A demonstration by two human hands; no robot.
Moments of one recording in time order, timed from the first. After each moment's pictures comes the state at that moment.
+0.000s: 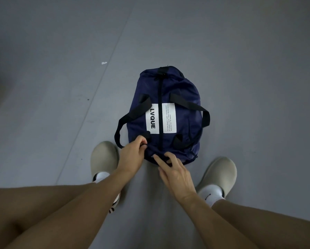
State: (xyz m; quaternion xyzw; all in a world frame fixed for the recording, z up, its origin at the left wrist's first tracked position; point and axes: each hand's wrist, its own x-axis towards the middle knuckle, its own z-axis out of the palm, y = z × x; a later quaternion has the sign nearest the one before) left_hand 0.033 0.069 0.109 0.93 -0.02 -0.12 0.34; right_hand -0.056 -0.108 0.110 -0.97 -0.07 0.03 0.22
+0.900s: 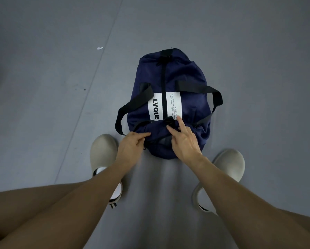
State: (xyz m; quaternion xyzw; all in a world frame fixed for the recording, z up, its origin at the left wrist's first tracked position) left_hand 0.047 0.080 0.080 0.92 -0.02 -0.16 0.34; right_hand 0.038 -0.136 0.076 -0.97 0.01 0.15 0.21
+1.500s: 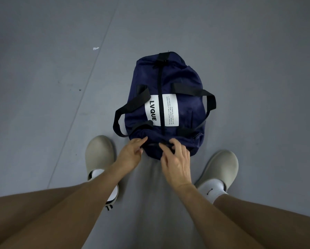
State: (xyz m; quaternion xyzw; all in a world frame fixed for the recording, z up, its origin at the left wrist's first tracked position) left_hand 0.036 0.081 0.086 0.88 -0.03 -0.30 0.38; right_hand -0.033 -0.099 0.083 -0.97 0.04 -0.02 0.22
